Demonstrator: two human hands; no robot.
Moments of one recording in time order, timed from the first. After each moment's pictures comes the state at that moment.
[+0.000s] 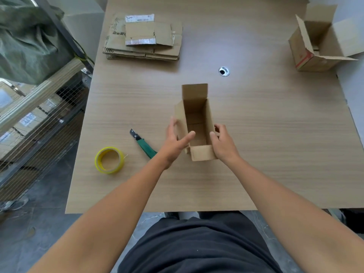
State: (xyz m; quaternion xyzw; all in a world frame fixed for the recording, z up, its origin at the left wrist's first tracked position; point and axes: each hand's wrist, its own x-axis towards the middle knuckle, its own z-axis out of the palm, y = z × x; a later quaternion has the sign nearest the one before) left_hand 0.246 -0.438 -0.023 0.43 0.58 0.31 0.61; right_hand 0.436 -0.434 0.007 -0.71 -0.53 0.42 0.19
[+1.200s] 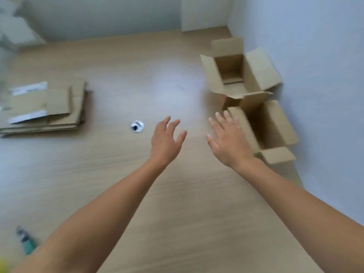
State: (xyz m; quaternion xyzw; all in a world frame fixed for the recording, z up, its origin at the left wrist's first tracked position) left_hand 0.592 -0.186 0.004 0.68 0.64 0.20 0.30; right_hand 0.798 -0.227 0.051 -0.67 -0.73 0.12 0.07
